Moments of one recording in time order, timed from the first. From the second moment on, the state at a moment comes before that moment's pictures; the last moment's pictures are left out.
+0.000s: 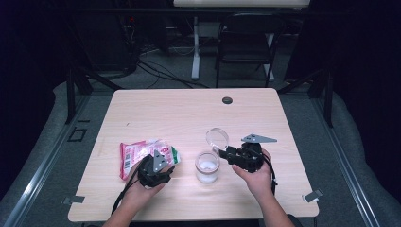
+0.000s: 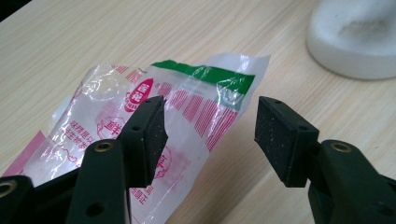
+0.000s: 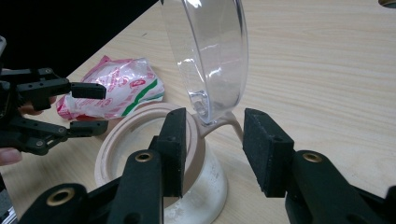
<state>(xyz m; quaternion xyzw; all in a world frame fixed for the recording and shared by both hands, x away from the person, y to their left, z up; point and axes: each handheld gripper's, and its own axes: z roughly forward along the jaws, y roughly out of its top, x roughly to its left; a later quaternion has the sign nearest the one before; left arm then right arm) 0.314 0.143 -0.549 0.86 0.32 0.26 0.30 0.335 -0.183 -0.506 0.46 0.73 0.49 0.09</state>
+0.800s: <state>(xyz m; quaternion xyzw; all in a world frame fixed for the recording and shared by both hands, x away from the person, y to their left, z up) 0.335 0.147 -0.571 0.85 0.34 0.32 0.24 0.334 -0.182 -0.508 0.46 0.73 0.49 0.10</state>
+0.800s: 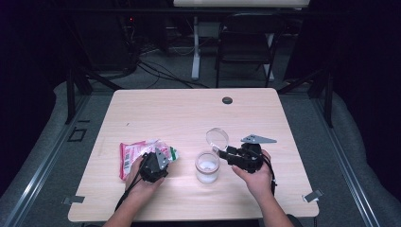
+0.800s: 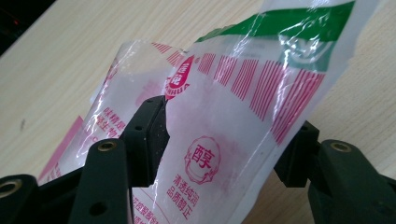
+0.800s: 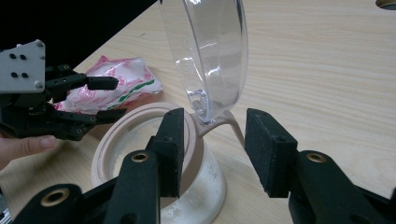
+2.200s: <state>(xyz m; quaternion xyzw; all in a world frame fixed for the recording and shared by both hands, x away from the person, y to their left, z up) 0.337 0.178 -0.559 0.79 0.43 0.28 0.34 0.334 -0.183 -0.510 0.47 0.72 0.50 0.09</state>
